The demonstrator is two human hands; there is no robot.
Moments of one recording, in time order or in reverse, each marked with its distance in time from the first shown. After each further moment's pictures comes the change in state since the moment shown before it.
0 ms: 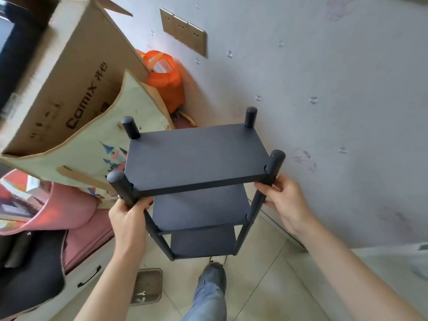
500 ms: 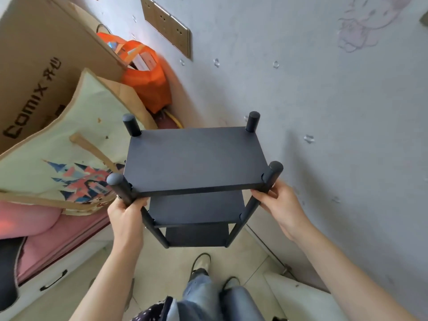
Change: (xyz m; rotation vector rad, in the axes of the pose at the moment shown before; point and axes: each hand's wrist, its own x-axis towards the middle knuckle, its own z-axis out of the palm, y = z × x) left_hand 0.072 -0.034 0.142 0.012 0.069 -0.111; right_hand 0.145 -0.041 -0.063 -0.170 -0.082 0.063
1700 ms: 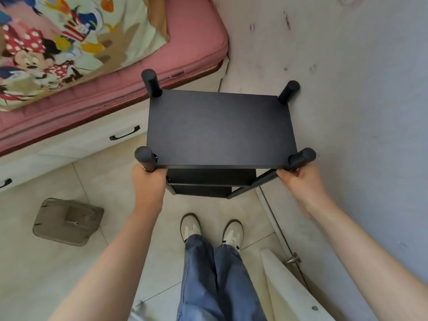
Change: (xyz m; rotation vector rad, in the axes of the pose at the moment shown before) left_hand 0.084 -0.366 0.073 0.200 0.205 -0.234; right_hand 0.250 0.308 0.006 -0.337 -0.100 0.176
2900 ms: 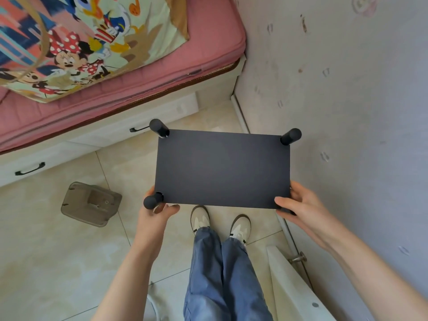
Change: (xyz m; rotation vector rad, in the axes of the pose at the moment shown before) left_hand -0.073 -0.047 -0.067 -0.008 -0.132 -0.302; right_hand -0.054 -0.003 -0.013 0.084 -0.357 0.271
